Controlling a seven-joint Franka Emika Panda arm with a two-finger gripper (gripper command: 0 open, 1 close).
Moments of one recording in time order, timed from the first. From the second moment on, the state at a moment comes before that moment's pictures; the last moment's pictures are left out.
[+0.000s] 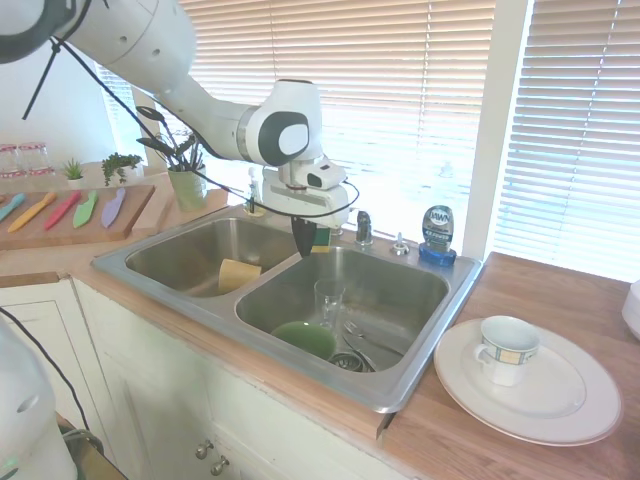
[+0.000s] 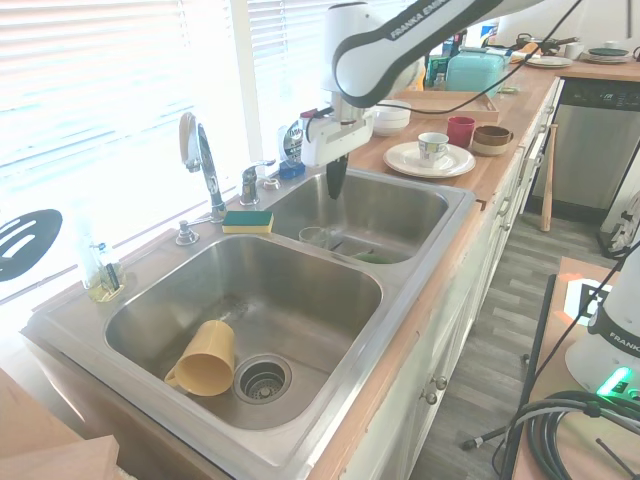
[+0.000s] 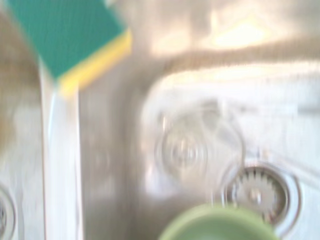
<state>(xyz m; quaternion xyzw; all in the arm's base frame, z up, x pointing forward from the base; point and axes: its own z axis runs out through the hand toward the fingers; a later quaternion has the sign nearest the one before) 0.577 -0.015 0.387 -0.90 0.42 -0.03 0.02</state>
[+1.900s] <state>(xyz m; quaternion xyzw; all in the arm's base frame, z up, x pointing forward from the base) 0.715 0.002 0.418 -0.88 0.40 -0.24 0.11</state>
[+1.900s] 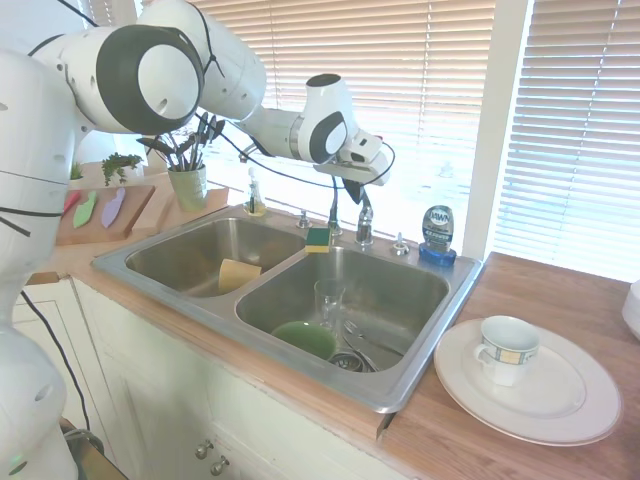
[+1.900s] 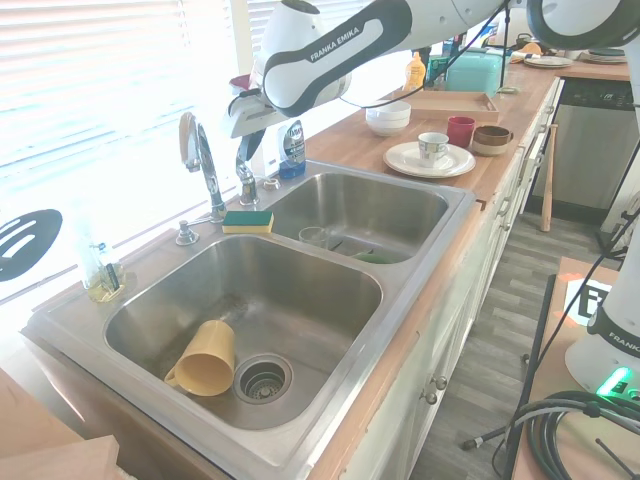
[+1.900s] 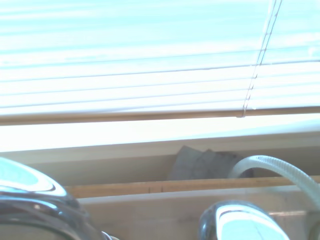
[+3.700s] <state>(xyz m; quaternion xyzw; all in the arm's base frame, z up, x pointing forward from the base) 0.425 -0.017 0.365 -0.90 0.44 -0.01 0.03</state>
